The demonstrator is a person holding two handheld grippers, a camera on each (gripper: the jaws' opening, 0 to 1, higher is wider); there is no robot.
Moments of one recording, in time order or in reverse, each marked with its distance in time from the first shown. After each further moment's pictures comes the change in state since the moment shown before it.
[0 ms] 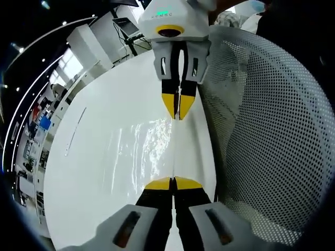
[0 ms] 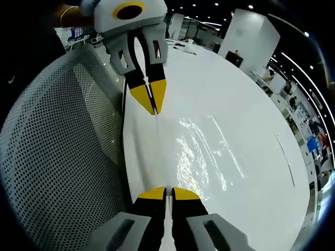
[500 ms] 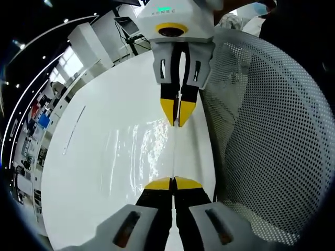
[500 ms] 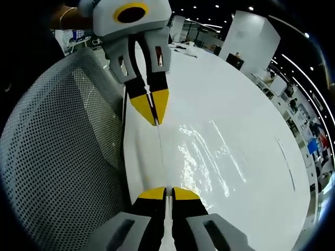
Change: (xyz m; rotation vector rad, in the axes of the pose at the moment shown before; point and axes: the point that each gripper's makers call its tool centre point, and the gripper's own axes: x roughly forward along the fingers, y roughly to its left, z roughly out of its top) left arm 0.003 -0.001 0.003 -0.020 -0.004 -0.019; right arm 0.005 0.002 0.014 -0.009 -0.023 0.008
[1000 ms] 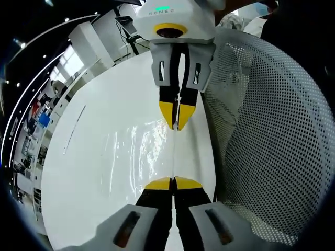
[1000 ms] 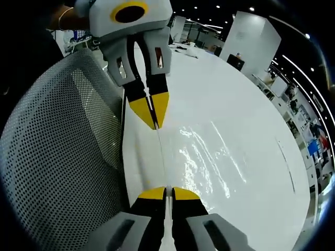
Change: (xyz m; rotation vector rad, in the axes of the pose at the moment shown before) left arm 0.001 0.001 0.001 -0.004 0.003 0.005; right arm 0.002 -0.003 0.005 -0.008 -0.004 0.001
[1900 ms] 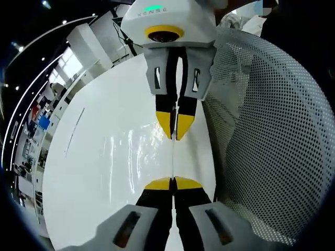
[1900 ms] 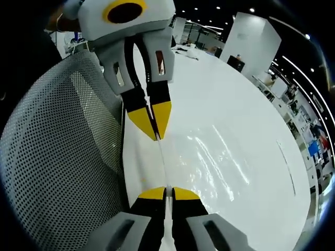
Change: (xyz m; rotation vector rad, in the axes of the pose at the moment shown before) left arm 0.004 -0.001 0.006 0.012 0.001 -0.003; right arm 0.005 0.001 0.009 0.002 -0.014 0.001
